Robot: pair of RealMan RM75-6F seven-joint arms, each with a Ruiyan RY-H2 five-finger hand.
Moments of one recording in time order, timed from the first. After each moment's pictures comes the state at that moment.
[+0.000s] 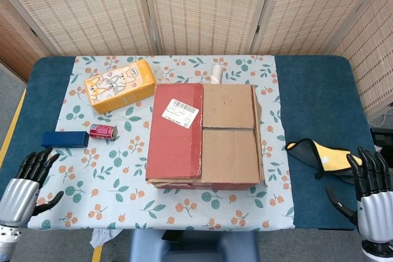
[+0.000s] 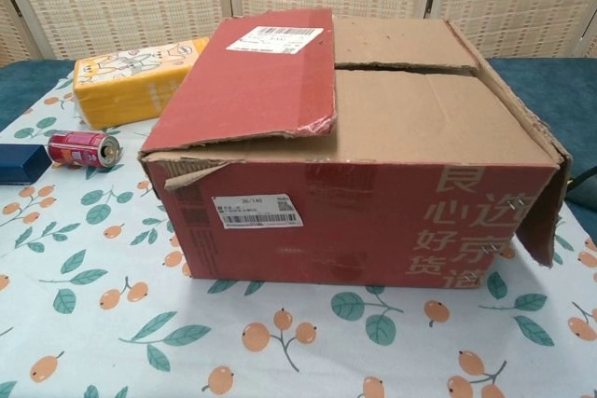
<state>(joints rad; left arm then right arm) -0.12 -1.11 0.00 -1.61 1.73 1.56 -0.03 0.00 -1.27 0.00 -1.57 -1.77 1.96 -0.08</state>
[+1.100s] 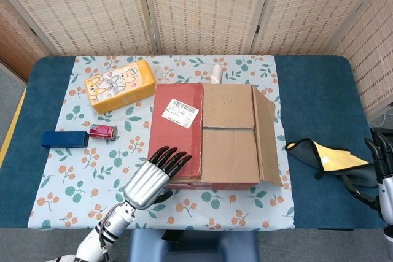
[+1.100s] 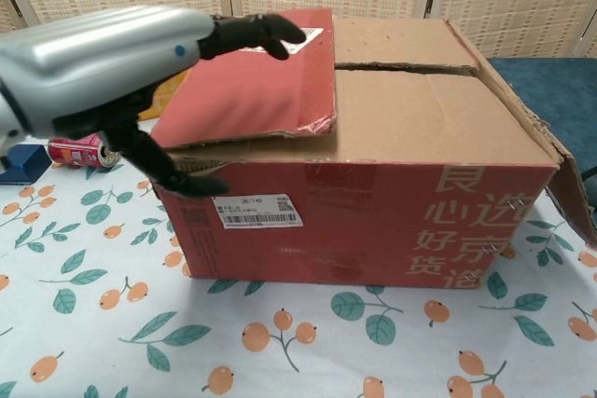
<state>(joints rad) -0.53 -1.50 -0.19 -2.08 1.42 1.09 0.79 0.02 -1.13 0.08 -1.53 -1.66 1.82 0.22</state>
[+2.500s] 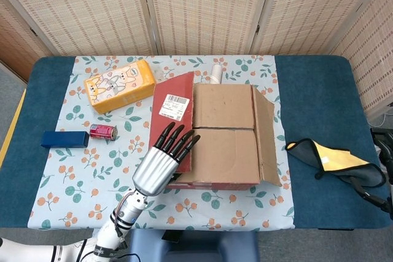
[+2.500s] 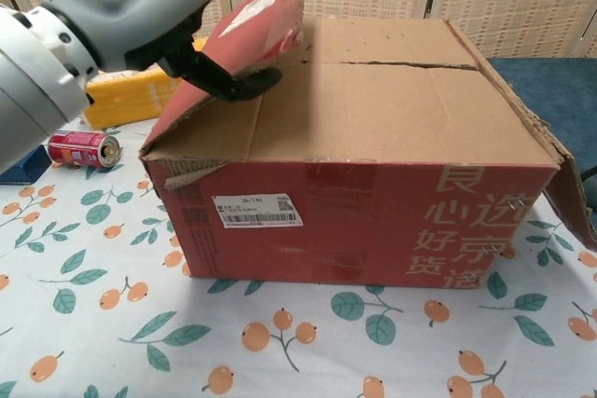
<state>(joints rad) -0.64 -1.64 -0.22 -1.87 1.54 1.30 0.82 -0.01 -1.10 0.09 -1.51 -1.66 1.81 0.33</state>
